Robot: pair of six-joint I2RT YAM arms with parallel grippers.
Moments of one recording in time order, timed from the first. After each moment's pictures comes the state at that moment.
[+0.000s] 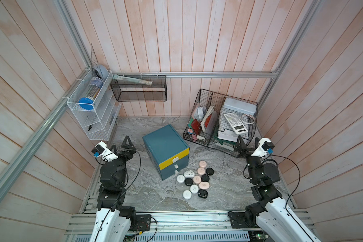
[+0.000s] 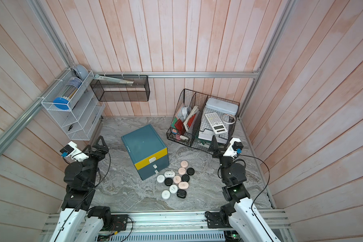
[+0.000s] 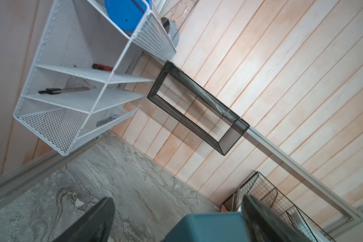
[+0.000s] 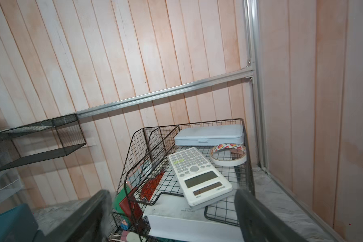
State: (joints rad) left arm -0.05 0.52 0.57 -0.03 -0.16 -0.59; right arm 0.33 0.60 0.42 0.39 0.26 0.22
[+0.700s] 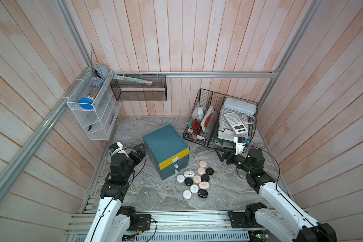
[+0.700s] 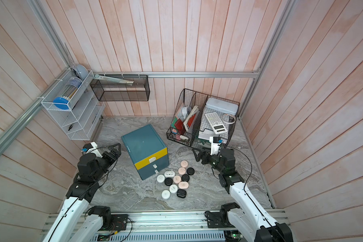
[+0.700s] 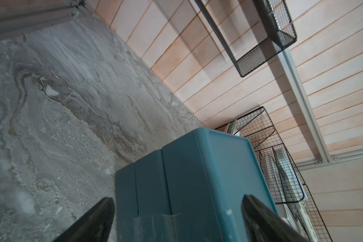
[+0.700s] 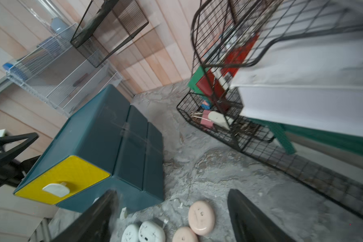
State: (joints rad) left arm -0.12 0.68 0.57 -0.23 0.05 -0.83; right arm 0.28 0.93 0.46 0.20 -0.48 0.49
